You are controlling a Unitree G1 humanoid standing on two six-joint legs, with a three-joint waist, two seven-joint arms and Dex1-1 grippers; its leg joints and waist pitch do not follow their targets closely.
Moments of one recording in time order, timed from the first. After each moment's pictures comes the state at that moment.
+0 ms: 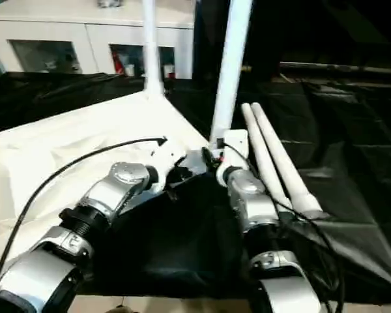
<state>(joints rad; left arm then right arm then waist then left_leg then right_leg) -0.75 0.07 -0.27 0.77 0.09 0.28 -0.62 -0.60 -0.03 -0.05 0.70 0.12 0.17 0.17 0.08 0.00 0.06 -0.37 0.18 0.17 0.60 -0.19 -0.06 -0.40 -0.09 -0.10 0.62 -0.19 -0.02</state>
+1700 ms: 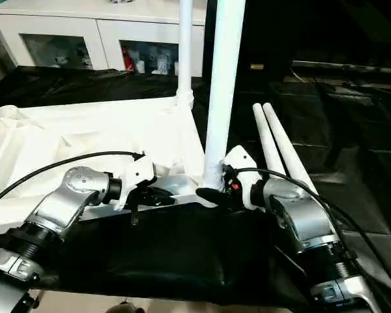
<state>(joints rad) -0.56 0.33 -0.31 0.45 0.00 0.20 -1.13 -0.41 -0.43 0.18 0.23 0.18 0.43 0.88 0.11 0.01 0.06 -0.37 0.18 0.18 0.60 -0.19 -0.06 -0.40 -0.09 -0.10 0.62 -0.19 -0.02</state>
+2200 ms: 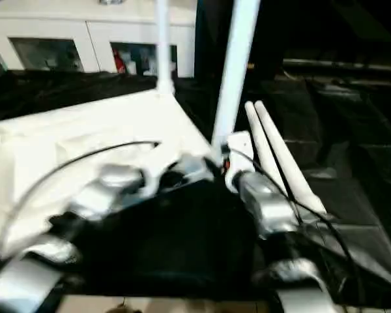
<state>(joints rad) -0.73 0.07 -0.28 0.71 0.09 0.28 -0.66 -0.58 -0.07 -0.04 0.60 0.11 0.28 0.17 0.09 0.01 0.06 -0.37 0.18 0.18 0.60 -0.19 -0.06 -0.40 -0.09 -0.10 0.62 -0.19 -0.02</state>
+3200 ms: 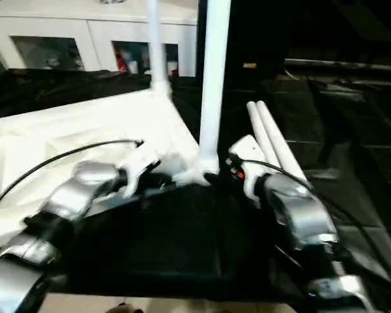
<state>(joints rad) -0.62 0.28 -0.26 0.57 0.01 0.20 -1.05 -0.42 -0.41 0.12 0.24 0.15 0.39 0.76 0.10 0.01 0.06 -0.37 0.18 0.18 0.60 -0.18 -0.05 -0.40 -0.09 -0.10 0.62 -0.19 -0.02</state>
